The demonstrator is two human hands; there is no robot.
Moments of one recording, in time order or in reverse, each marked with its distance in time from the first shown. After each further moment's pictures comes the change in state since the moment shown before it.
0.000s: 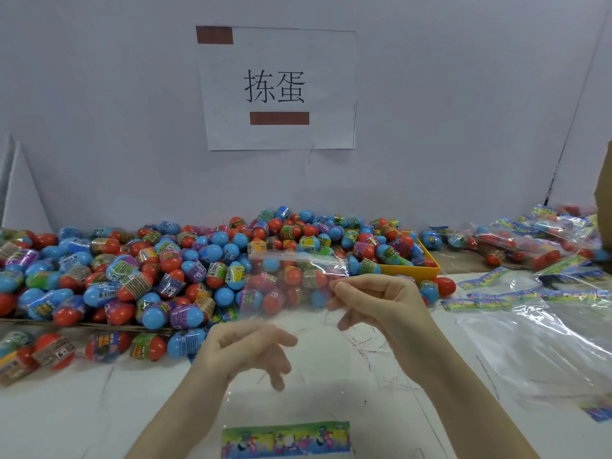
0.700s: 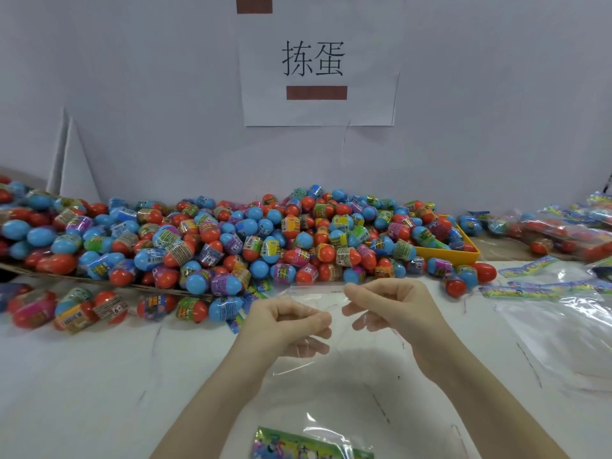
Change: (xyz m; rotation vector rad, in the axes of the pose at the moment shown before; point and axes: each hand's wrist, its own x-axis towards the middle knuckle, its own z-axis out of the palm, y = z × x) left_hand -0.001 -0.007 0.009 0.040 0.154 -0.228; right_hand -0.001 0.026 0.021 -0.197 0.046 0.140
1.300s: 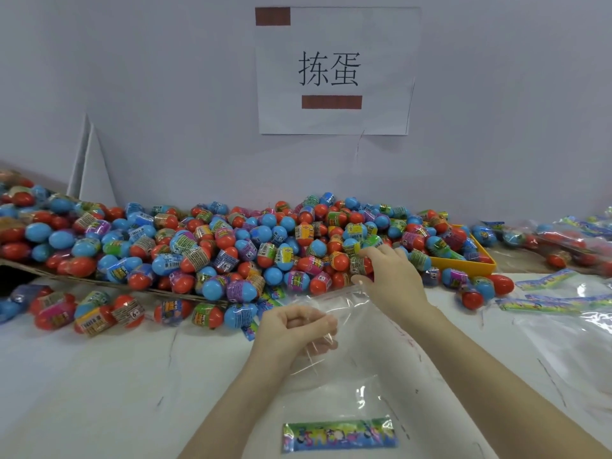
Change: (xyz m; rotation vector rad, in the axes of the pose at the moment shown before) left_hand 0.016 -0.014 -0.003 -0.222 0.077 0.004; right_hand 0.082 0.013 0.010 -1.193 0.273 -0.285
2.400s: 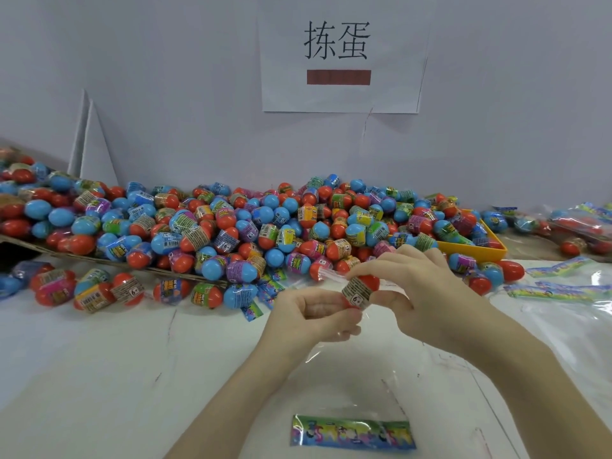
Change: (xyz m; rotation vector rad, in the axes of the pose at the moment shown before) left_hand -0.014 0.003 0.012 0.125 -0.150 0.125; right_hand -0.055 -0.007 -0.067 0.046 -0.241 -0.428
